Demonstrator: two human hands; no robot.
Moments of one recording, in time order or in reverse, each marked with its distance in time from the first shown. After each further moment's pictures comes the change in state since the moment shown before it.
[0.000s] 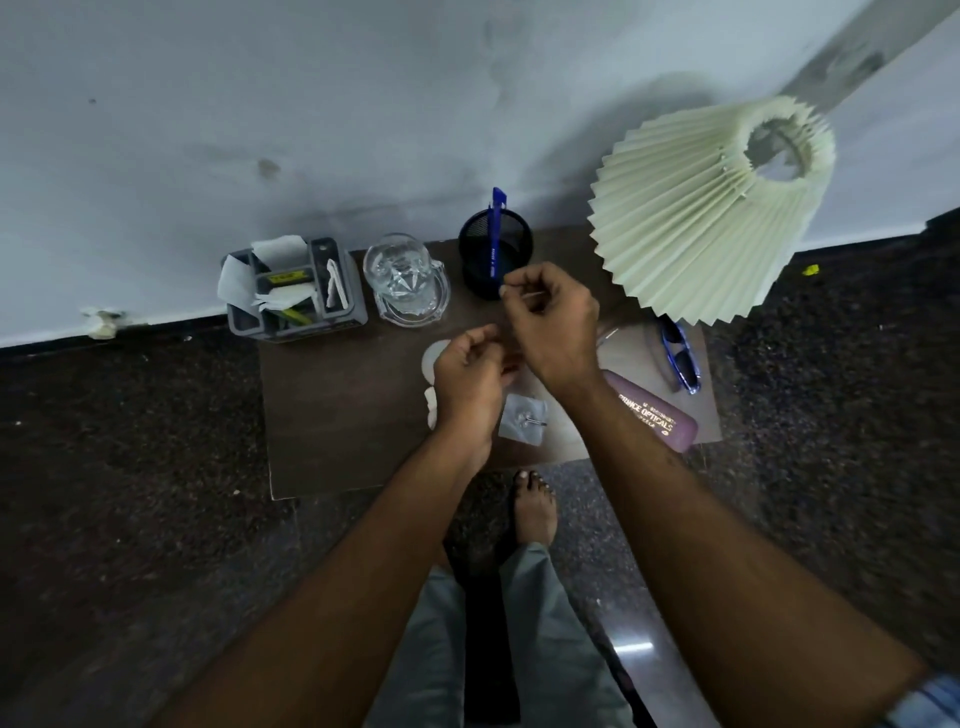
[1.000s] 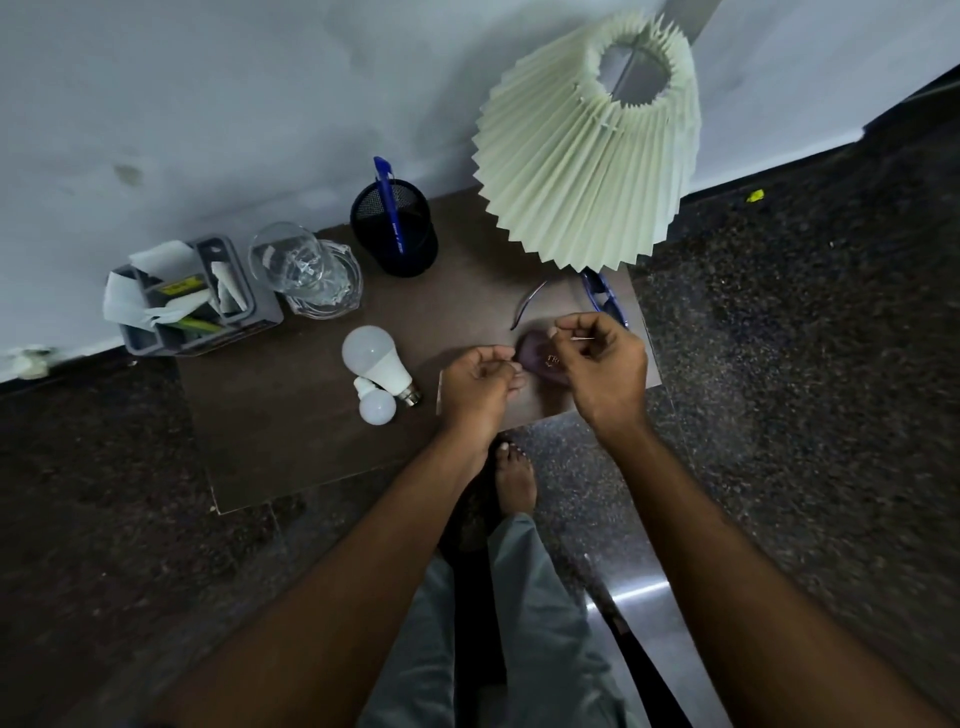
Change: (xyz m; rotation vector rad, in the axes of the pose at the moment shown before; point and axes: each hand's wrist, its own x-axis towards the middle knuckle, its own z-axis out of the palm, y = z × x) left_hand -0.014 -0.076 0.054 0.284 -0.118 -0.091; right_hand -0.062 0.092 -0.109 0.168 0.166 0.390
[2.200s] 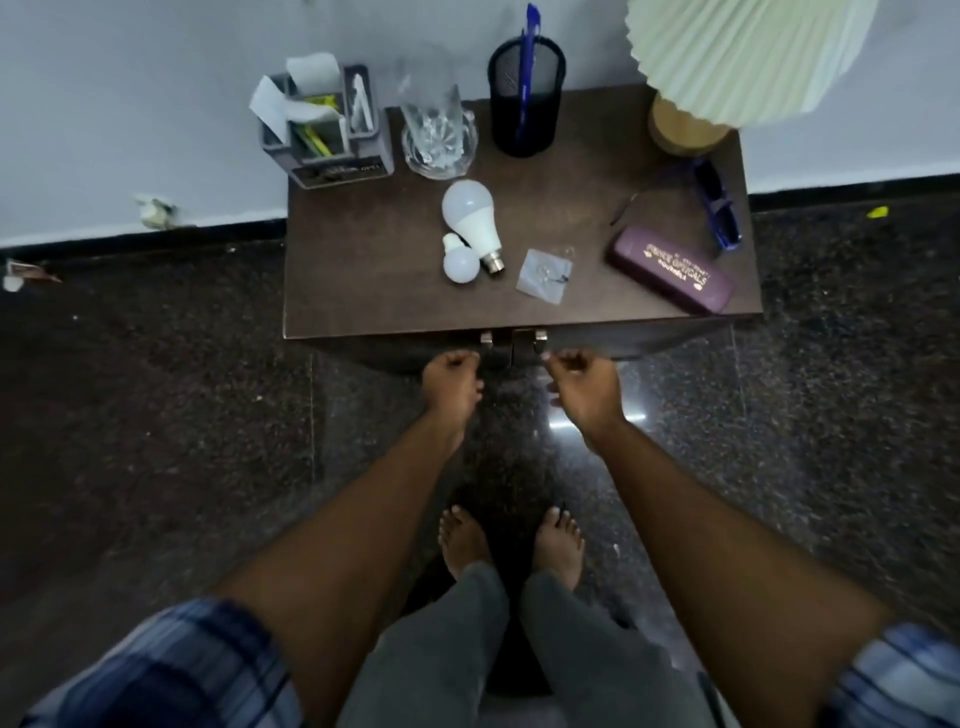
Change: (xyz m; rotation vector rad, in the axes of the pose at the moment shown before) left_hand -0.012 -0.165 -0.129 -0.062 0.369 0.013; right_hand -0.089 0.173 0.064 -0.034 -0.311 0.161
